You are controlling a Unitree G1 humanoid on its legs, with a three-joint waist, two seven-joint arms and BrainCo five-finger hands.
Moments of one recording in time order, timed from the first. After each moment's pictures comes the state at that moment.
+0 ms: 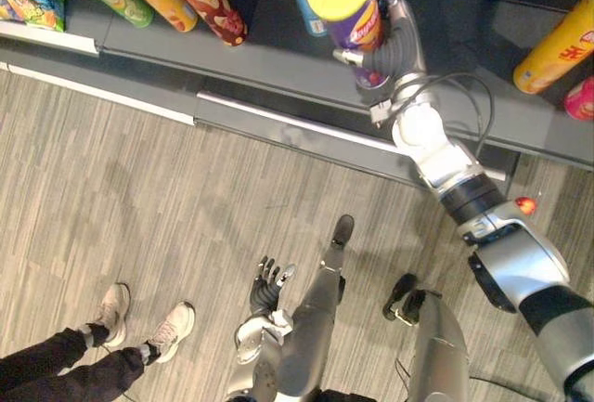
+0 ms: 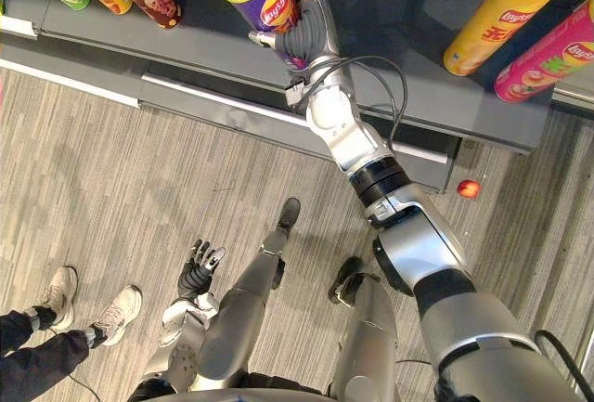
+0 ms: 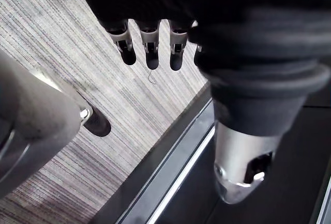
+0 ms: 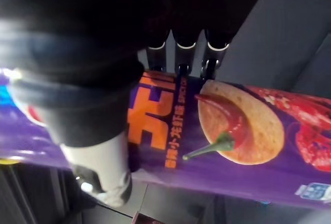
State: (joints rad) left arm 0.04 0.00 -0.10 0.55 -0.58 -0.26 0.11; right arm -1.16 -0.30 0.42 0.65 -0.11 -0.23 -0.45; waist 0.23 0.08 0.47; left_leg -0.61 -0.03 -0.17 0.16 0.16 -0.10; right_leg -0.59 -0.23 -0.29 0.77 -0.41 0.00
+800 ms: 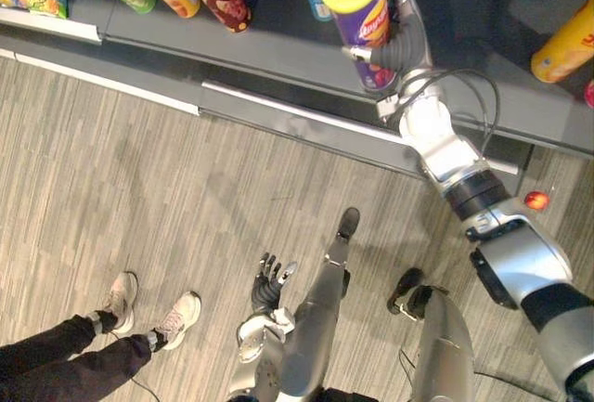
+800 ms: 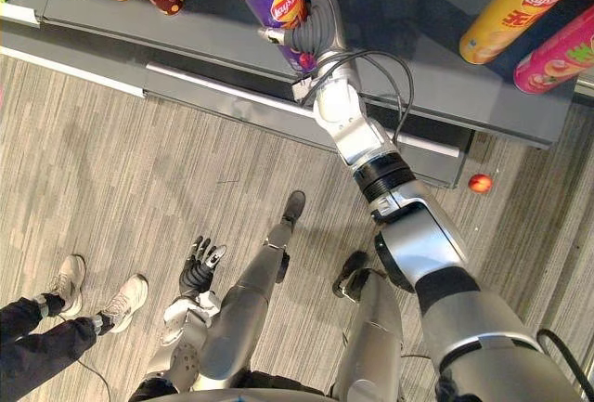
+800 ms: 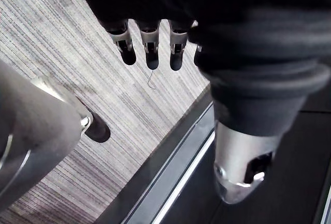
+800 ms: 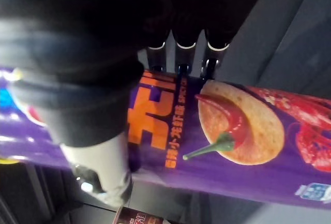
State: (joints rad) left arm 0.04 0.00 -0.12 0.54 -0.58 -0.28 0.12; right arm -1.18 -0.31 0.40 0.68 -0.06 -0.21 -0.41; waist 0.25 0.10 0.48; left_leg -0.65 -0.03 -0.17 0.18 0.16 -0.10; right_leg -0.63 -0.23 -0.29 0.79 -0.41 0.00
